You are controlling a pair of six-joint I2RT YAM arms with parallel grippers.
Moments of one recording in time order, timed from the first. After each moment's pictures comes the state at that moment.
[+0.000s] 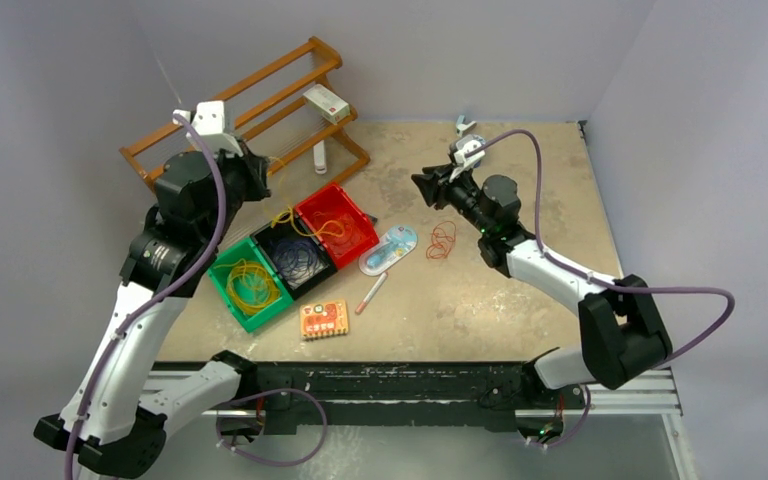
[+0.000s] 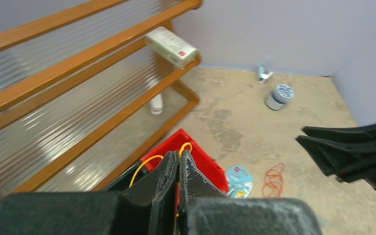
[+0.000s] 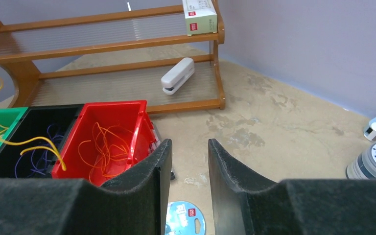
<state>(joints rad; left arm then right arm) -0.41 0.98 1.37 -0.54 -0.21 -0.28 0.45 1.42 0.81 0.64 -0.22 0.10</state>
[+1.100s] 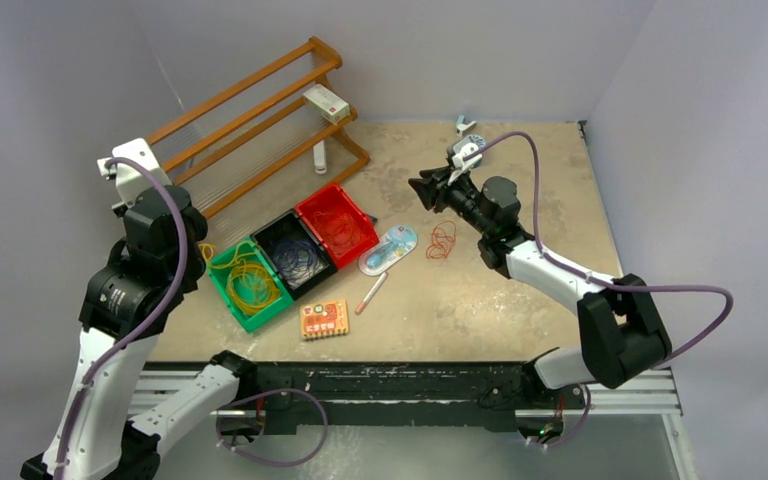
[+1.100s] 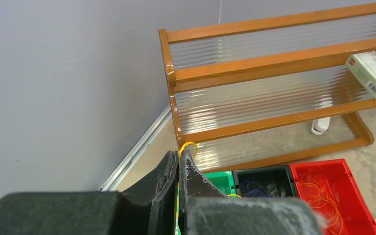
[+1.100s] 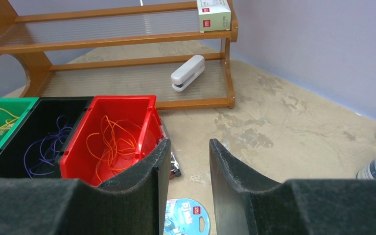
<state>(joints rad) -0.41 0.84 1.42 -0.92 -0.96 -0.28 0.45 1.42 0.79 0.66 -0.28 0.09</state>
